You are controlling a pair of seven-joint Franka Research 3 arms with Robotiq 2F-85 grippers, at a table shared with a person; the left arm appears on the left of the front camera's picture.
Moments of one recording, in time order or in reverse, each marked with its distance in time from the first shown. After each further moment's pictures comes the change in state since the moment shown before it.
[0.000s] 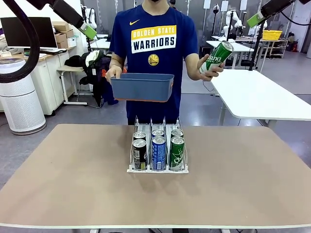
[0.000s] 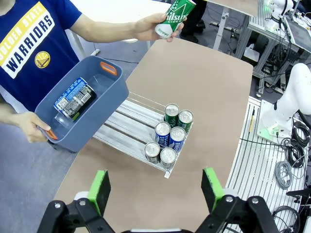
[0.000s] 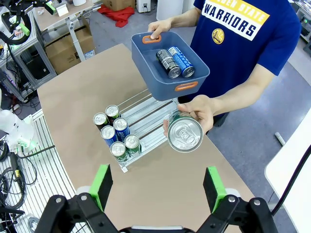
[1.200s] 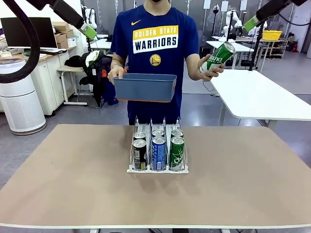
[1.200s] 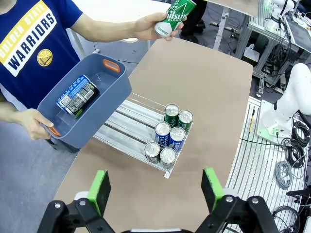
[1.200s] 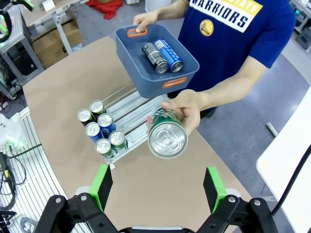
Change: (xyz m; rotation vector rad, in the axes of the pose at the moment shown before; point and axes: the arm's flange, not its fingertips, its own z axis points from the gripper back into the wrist) left arm 0.000 0.000 0.000 0.000 0.000 0.000; right arm 0.008 -0.016 -0.023 -0.059 0.057 -0.004
